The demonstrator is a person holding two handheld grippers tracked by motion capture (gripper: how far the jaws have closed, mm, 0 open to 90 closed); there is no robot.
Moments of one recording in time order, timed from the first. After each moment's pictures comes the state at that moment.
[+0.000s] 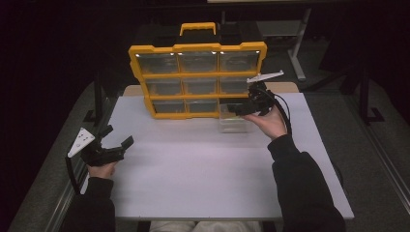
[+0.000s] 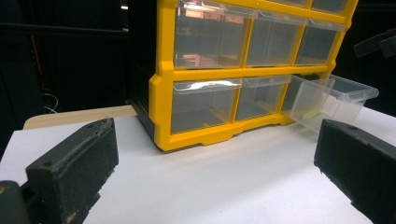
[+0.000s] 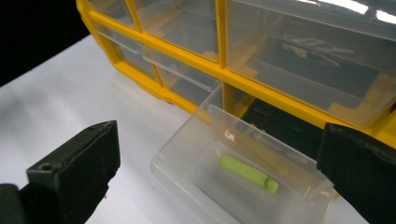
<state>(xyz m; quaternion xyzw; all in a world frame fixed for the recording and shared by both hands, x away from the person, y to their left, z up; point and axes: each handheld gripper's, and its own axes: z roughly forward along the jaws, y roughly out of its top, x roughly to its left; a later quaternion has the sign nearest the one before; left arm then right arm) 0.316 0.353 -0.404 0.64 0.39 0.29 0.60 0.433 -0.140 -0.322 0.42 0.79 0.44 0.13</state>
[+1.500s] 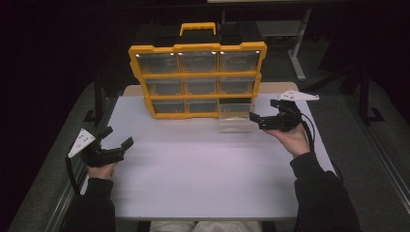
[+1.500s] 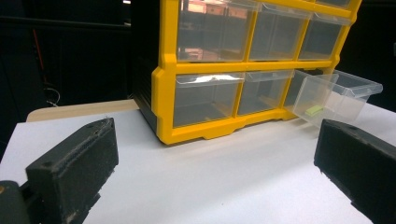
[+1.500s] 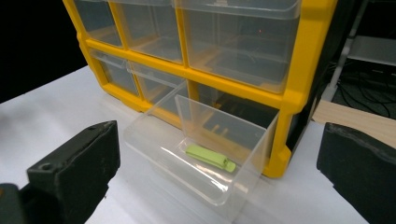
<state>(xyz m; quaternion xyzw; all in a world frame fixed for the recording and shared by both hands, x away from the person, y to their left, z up) 0.315 0.354 -0.406 0.64 0.40 0.29 0.59 0.386 -0.203 -0.348 0.41 0.73 0.52 0.20</state>
